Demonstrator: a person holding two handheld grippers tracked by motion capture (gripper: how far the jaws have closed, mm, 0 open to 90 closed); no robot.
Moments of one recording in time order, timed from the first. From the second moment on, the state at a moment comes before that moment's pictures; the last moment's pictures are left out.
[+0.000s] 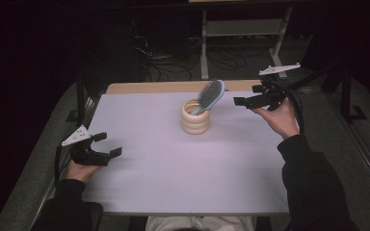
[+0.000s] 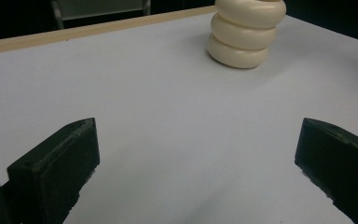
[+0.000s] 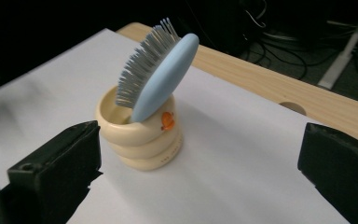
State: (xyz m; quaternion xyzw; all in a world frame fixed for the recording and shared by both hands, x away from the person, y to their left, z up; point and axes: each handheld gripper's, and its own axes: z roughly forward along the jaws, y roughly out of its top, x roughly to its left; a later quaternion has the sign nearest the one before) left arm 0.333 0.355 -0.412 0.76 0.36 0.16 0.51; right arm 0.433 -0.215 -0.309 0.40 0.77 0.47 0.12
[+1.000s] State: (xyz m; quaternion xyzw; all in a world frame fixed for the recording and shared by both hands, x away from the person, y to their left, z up) left arm 0.333 0.354 -0.412 0.76 0.36 0.15 0.52; right arm 0.396 -0.252 -0.348 0.41 0.77 0.47 0.14
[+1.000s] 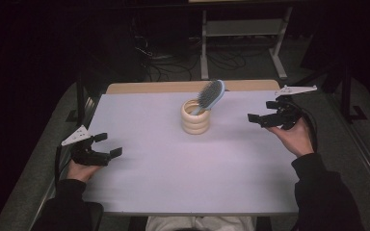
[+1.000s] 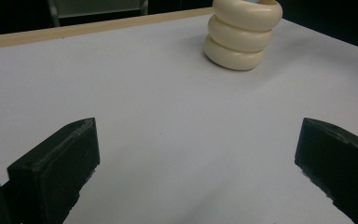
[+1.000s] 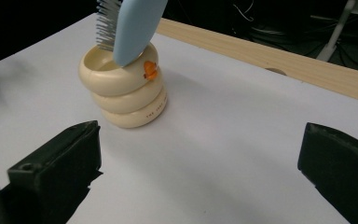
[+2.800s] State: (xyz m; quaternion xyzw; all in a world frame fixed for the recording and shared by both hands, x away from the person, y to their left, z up) left arm 0.328 0.355 -0.412 0.76 0.36 0.16 0.51; right arm 0.315 -0.263 -0.402 0.41 0.77 0.46 0.17
